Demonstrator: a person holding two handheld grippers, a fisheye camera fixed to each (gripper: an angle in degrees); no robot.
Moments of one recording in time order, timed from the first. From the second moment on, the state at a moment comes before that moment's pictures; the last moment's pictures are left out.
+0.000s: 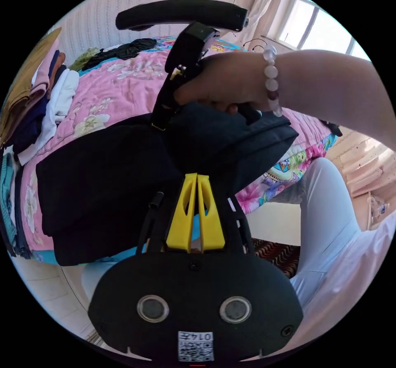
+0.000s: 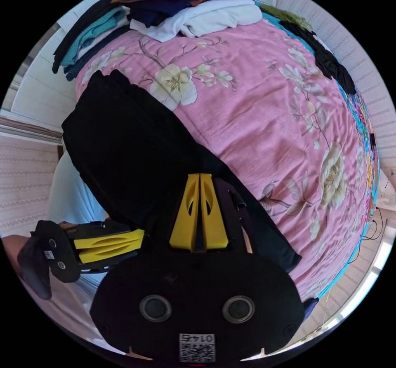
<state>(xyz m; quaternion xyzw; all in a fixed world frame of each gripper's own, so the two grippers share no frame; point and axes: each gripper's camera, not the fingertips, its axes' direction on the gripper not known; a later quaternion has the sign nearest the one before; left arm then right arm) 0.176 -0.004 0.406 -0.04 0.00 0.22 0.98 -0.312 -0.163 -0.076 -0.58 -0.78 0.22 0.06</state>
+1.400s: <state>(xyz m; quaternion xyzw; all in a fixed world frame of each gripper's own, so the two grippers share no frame) 0.234 -0.209 0.406 -0.12 0.18 0.26 0.94 -0.031 0.041 -0.221 -0.61 -0.44 0.66 -0.06</state>
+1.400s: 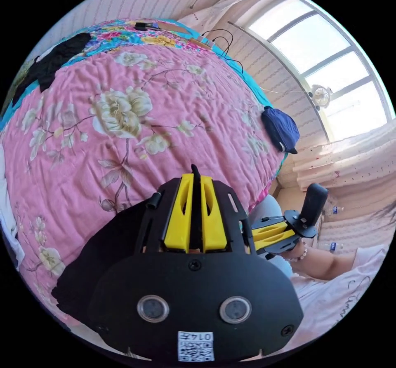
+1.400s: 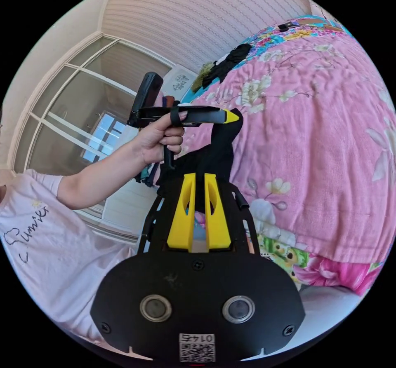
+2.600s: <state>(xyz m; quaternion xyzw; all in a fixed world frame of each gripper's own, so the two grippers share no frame) -0.110 -0.040 0.316 -0.04 -0.03 0.07 1.00 -0.189 -0.202 -0.133 -0.54 -0.73 0.42 0.00</state>
